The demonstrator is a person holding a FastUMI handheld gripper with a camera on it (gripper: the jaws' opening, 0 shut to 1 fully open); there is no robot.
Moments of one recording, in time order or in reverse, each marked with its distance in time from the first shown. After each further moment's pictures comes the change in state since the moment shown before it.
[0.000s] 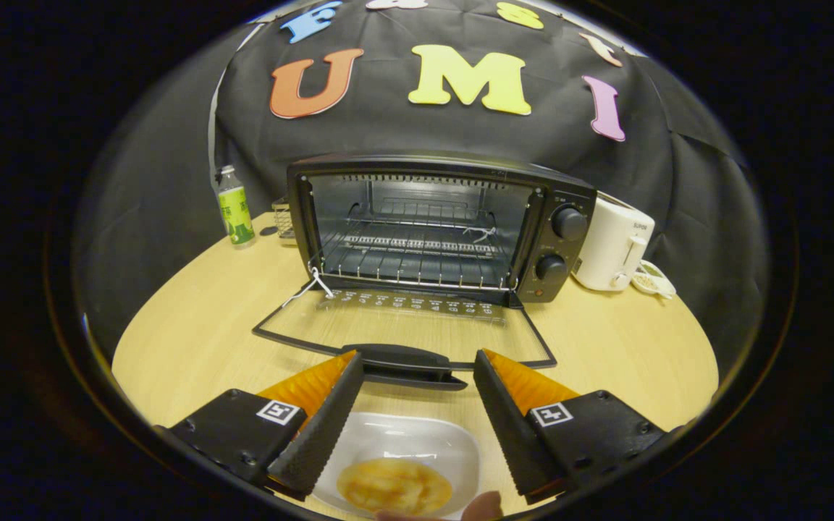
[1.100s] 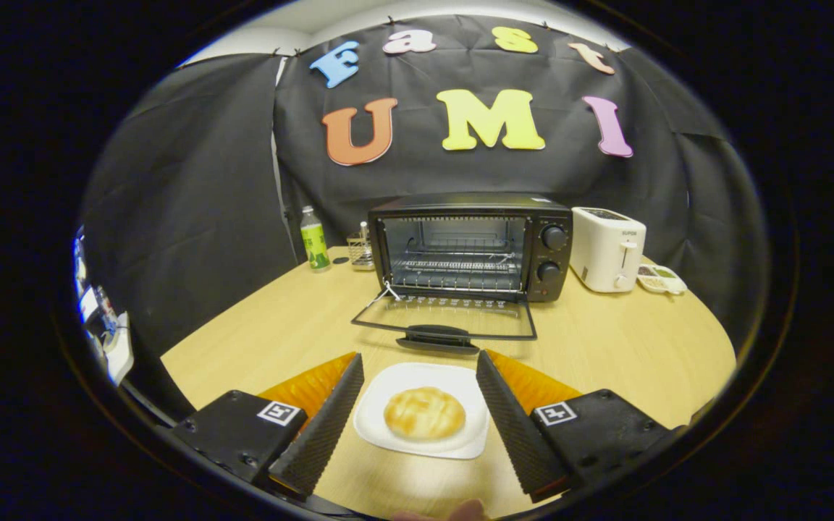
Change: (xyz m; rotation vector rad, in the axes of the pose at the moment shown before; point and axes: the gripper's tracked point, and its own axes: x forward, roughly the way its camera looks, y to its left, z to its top) arm -0.136 0.011 -0.042 -0.007 -0.187 0.241
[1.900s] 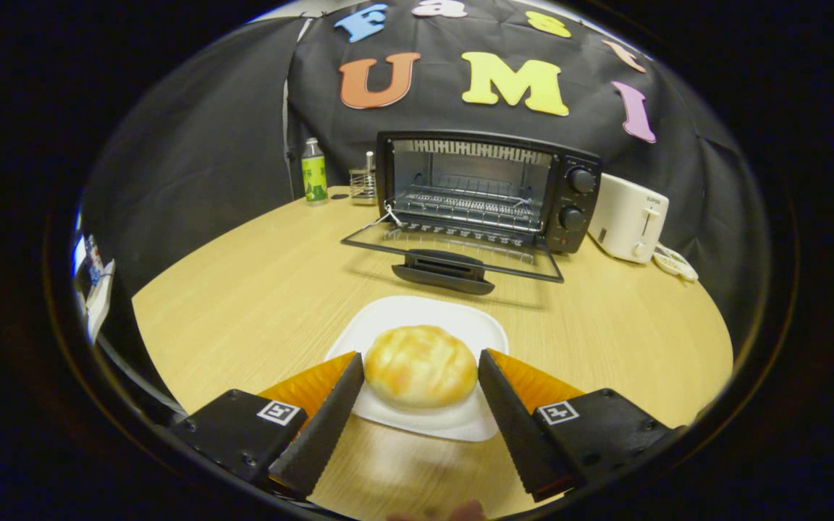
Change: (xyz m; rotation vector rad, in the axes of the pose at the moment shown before) arm 0.043 -0.005 -0.078 -0.100 0.186 -0.033
